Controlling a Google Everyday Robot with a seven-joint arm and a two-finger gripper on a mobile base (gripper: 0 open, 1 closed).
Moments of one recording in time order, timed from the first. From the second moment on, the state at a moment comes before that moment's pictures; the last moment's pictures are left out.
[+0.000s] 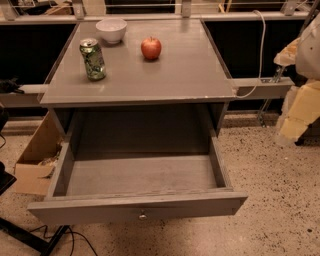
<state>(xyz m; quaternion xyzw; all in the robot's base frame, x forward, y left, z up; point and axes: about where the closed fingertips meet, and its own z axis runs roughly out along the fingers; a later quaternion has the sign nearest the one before) 0.438 -0.217 0.976 -0.60 0.78 -0.03 0.16</state>
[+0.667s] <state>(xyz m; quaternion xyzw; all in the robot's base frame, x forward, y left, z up) 0.426 -0.212 0.950 -0.60 0.78 -0.04 0.17</state>
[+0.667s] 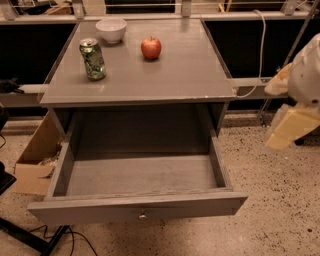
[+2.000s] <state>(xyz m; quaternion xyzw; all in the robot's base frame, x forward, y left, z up) 0.316 -0.242 0.696 -0.48 0.86 0.03 0.18</state>
